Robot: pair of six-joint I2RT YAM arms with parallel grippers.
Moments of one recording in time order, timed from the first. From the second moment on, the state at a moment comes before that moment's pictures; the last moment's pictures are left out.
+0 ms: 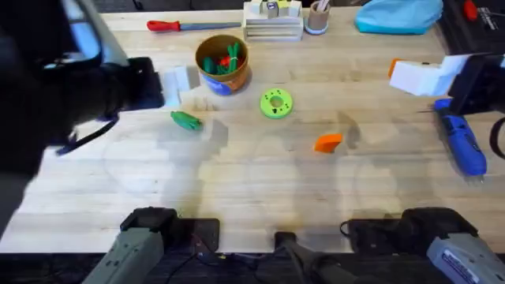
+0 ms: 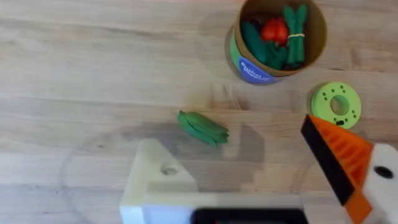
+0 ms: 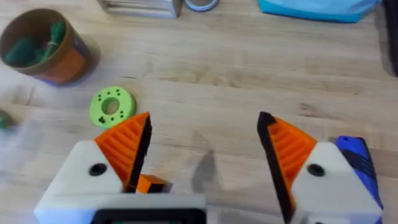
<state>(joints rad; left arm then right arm) 0.00 0.87 0.97 -0.90 0.05 -0.13 0.00 0.72 0.93 -0.83 -0.14 0.00</state>
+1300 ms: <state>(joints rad) -0.31 1.08 1.08 -0.99 0.11 -0.38 0.00 0.72 0.93 -0.83 -0.18 0.00</state>
